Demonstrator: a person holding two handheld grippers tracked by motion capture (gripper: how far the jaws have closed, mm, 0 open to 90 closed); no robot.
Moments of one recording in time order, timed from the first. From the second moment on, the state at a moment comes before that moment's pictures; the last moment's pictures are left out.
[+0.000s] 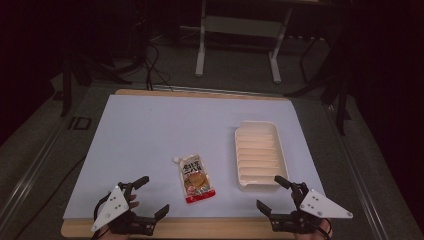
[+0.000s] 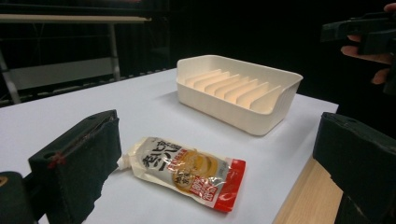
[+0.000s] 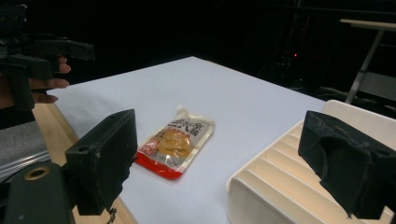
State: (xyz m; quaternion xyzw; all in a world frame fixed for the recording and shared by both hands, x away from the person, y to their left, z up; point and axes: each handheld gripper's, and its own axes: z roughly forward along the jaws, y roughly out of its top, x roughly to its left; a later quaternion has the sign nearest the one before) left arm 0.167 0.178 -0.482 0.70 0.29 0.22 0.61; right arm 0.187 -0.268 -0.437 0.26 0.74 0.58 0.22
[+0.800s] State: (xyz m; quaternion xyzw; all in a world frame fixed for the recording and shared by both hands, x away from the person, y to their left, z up) left arm 0.160 0.157 -0.474 0.72 0.24 0.15 0.63; right arm 0.177 -0.262 -0.428 0.23 0.75 0.58 0.22
